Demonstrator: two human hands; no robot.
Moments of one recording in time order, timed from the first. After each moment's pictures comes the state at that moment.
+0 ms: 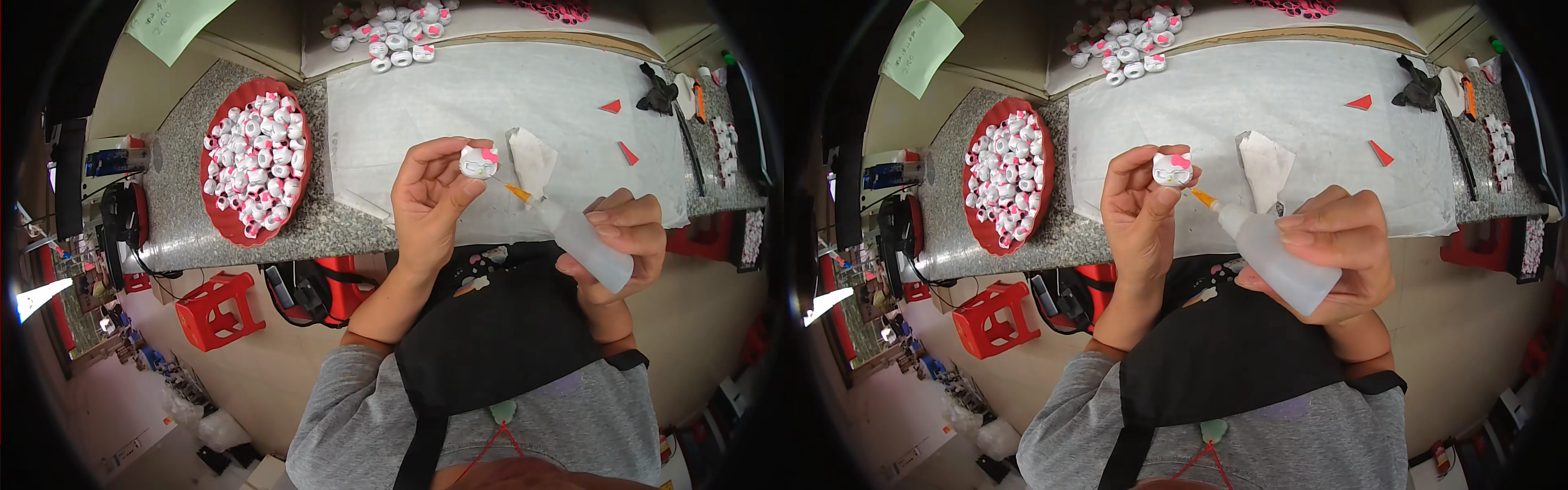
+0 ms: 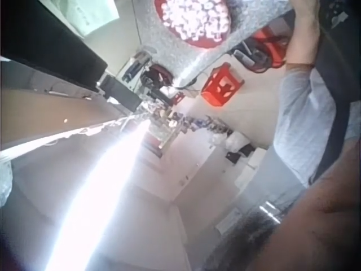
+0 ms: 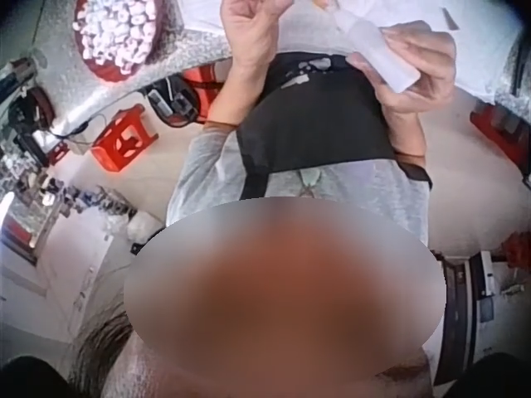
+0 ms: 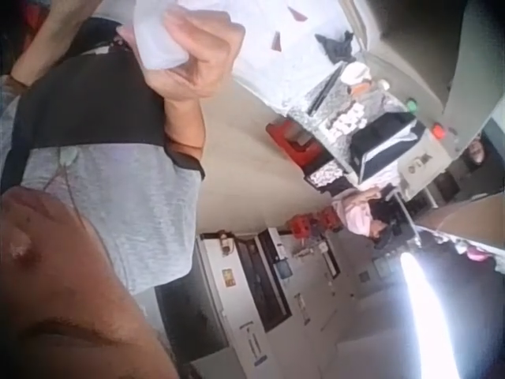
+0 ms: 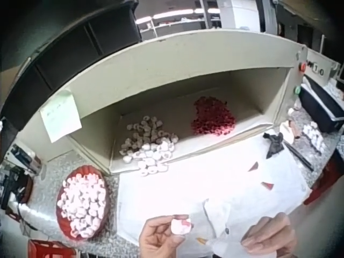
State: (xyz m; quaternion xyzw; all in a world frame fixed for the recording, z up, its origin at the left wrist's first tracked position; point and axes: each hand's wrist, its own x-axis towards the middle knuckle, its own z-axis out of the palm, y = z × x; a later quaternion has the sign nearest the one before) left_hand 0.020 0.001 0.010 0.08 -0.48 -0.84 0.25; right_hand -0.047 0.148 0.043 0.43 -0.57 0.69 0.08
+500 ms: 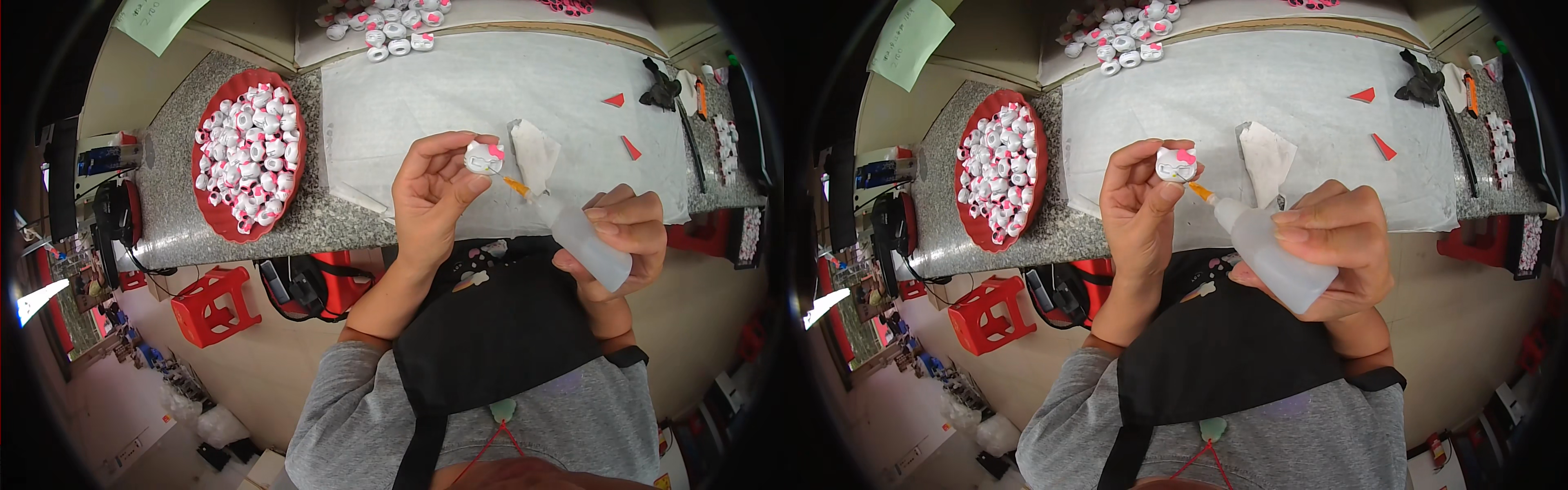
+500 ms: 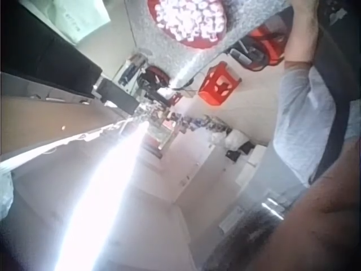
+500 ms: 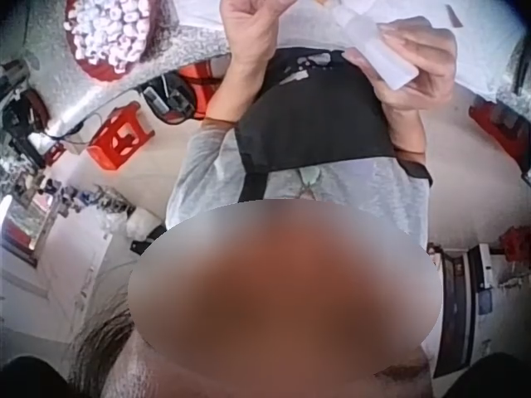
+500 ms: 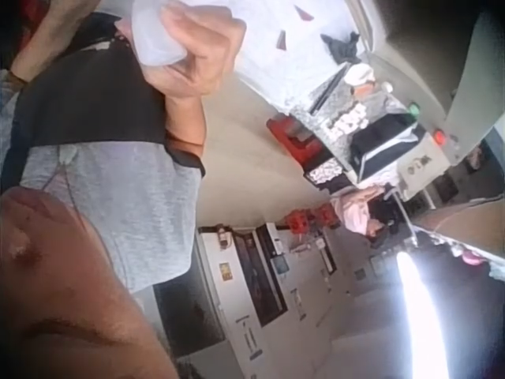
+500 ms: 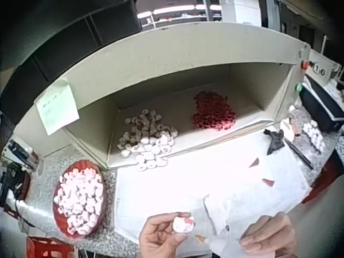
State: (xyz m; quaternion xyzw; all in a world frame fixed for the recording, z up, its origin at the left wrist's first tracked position) left_hand 0.021 0.000 0.007 0.07 -0.49 -0.83 0.25; right_hand -0.044 0.145 0.041 0.41 -0.62 0.66 0.09
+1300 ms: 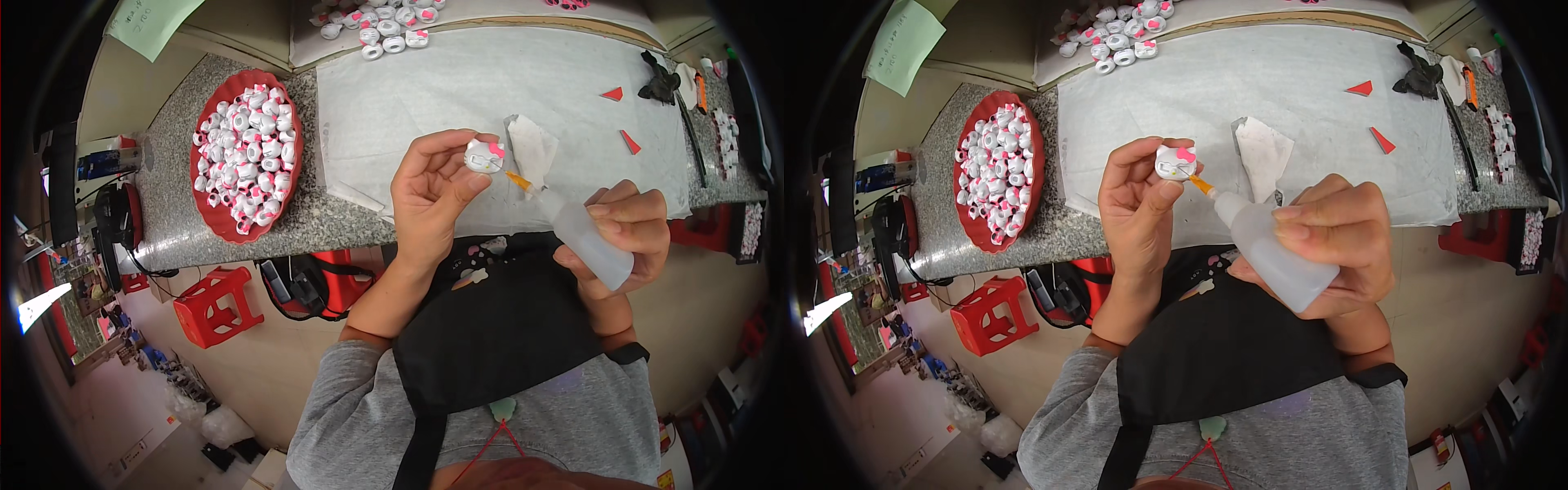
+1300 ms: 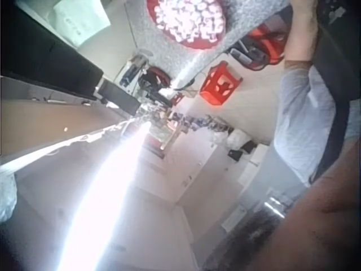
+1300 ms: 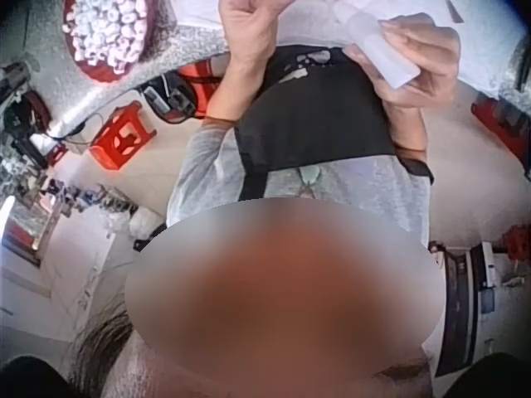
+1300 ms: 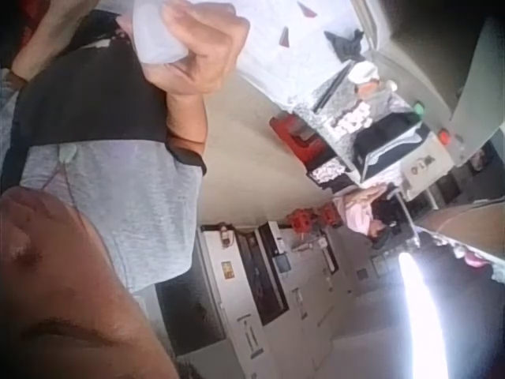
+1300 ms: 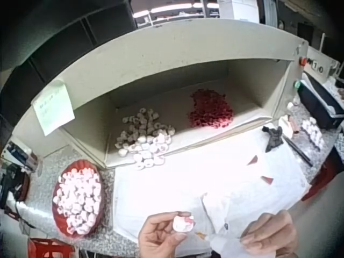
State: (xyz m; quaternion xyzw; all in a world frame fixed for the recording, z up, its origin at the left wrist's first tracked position) left_hand 0.021 0.002 0.006 0.07 -0.49 -0.84 0.24; right_hand -0.044 0.146 0.040 0.42 -0.62 0.66 0.10
